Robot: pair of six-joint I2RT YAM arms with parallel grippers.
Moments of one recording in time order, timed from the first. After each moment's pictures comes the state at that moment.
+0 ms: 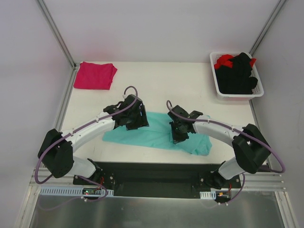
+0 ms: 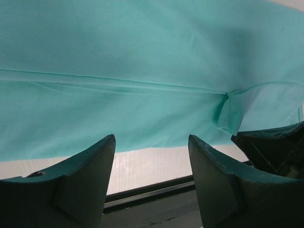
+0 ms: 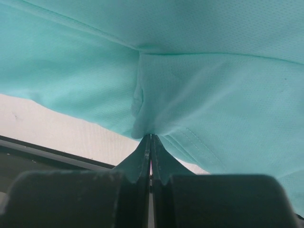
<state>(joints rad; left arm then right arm) -0.70 1.38 0.98 -0.59 -0.01 -0.85 0.79 1.53 0.92 -0.68 -0.03 0.61</state>
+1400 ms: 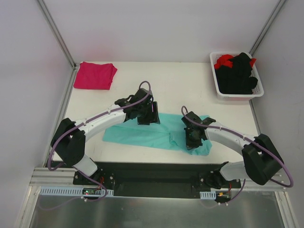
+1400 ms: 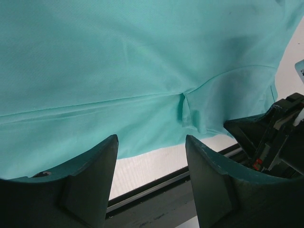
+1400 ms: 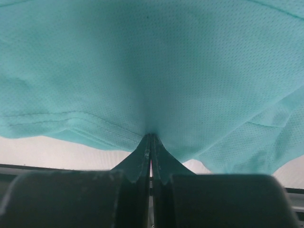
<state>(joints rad) -0.74 1.57 1.15 -0.55 0.12 -0.77 0.66 1.35 0.72 -0.74 0.04 0.61</state>
